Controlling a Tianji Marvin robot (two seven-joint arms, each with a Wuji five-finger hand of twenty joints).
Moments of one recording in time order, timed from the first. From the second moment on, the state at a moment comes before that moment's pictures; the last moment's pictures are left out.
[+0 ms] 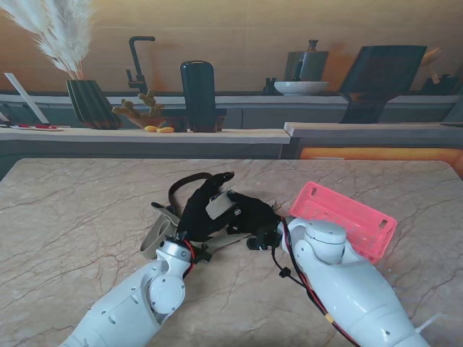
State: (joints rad) left arm 1.29 -1.29 -0.84 -1.16 0.59 -0.41 0.72; right arm -1.32 -1.25 1.10 -1.38 0.74 0.39 0.23; left_hand 0.45 -0.35 0.61 -0.10 0.17 0.06 0.43 0.29 0.27 0.10 0.42 0.35 0.35 0.09 0.41 0.35 0.23 0.03 0.75 0.37; right_hand 0.66 -0.43 0.55 -0.25 0.73 0.16 0.79 0.45 1.00 0.22 1.00 0.68 0.93 0.20 1.24 0.98 0.45 0.21 1.22 0.76
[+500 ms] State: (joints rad) left arm 1.27 -1.28 -0.82 -1.16 0.60 -0.38 0.73; right arm -1.28 -1.26 1.04 -1.32 0.85 0.38 0.33; left_hand 0.53 -0.42 0.56 -0.12 0.16 0.07 0.33 0.29 0.25 0.10 0.42 0.34 0.30 0.09 0.42 0.33 0.17 0.02 0.69 0.35; right_hand 0.61 -0.30 0.53 -0.25 0.66 0.18 0.79 0.48 0.98 0.23 1.01 0.69 0.92 0.20 1.25 0.98 0.44 0.20 1.22 0.77
